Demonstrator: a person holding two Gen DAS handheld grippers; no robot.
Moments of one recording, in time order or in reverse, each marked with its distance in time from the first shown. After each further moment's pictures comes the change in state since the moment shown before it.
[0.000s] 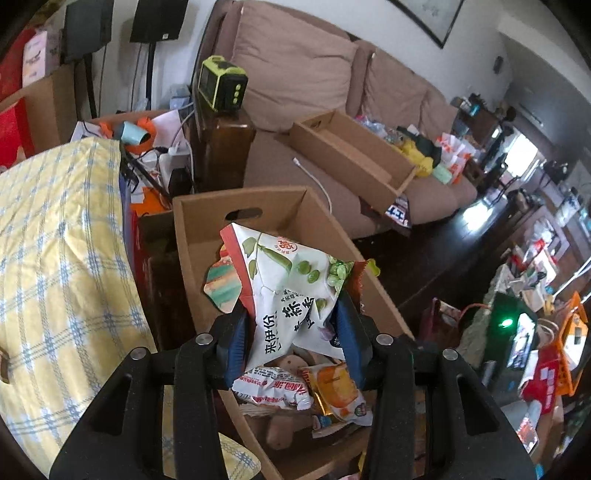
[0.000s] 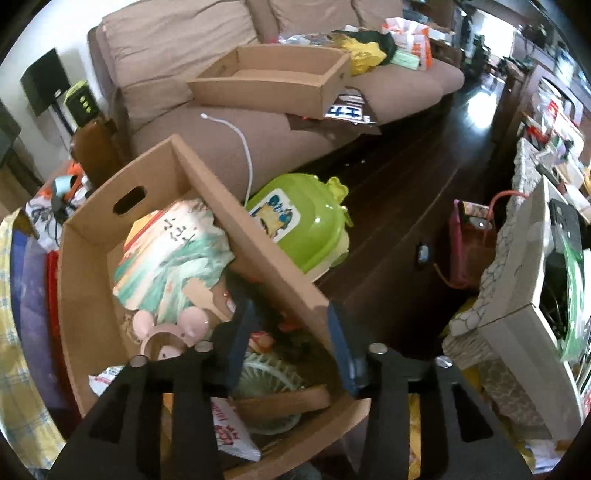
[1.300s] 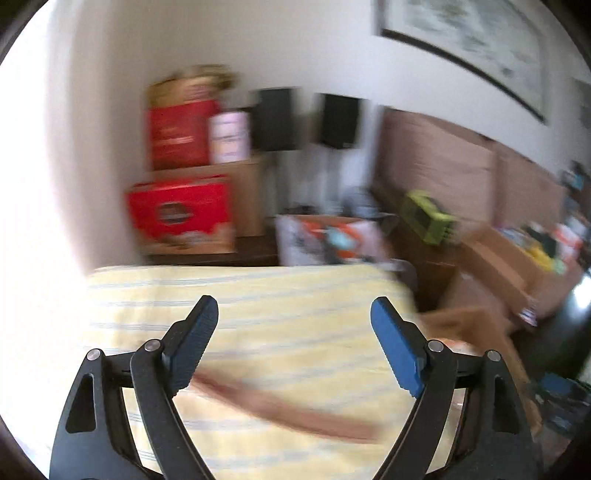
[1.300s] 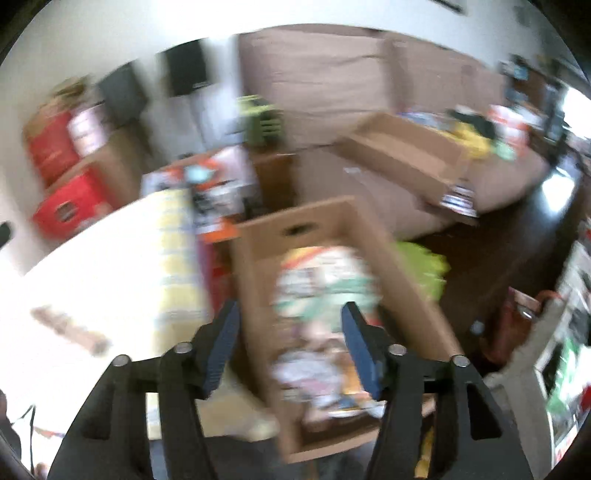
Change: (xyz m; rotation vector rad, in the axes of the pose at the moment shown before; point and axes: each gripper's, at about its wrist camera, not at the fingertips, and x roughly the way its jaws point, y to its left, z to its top) left arm -0.221 0.229 0.026 -0.181 -0.361 0.556; right arm -0.149 0.182 -0.019 -0.425 -0.071 0.366
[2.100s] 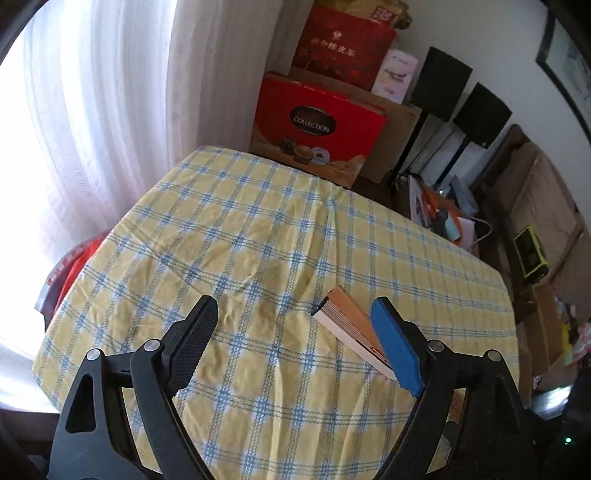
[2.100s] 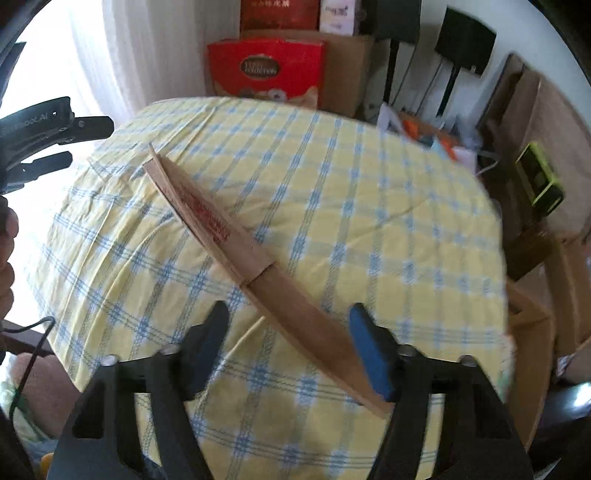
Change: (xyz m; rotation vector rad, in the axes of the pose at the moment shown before) left arm 0.072 0.189 -0.050 -0.370 0.254 0.091; right arm 0.116 0.243 -0.044 -0.599 0.194 0.235
